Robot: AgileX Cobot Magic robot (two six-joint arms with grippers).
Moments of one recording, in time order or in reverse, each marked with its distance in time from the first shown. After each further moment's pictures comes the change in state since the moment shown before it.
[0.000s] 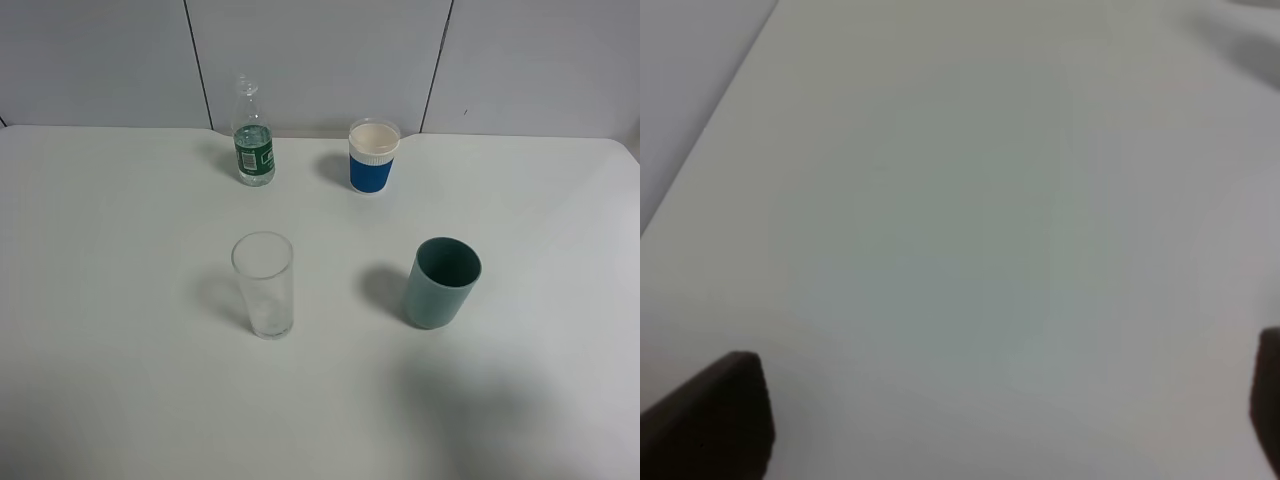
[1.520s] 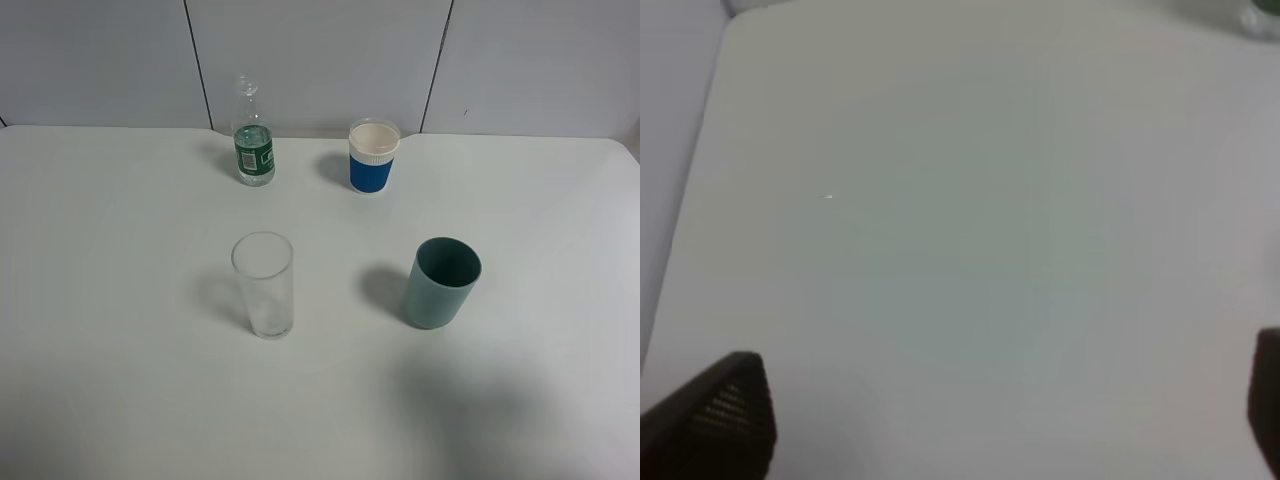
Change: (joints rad) left arm -0.171 0.267 -0.037 0.061 -0.158 0.166; right arm 0.000 0.000 0.000 0.000 0.000 0.000
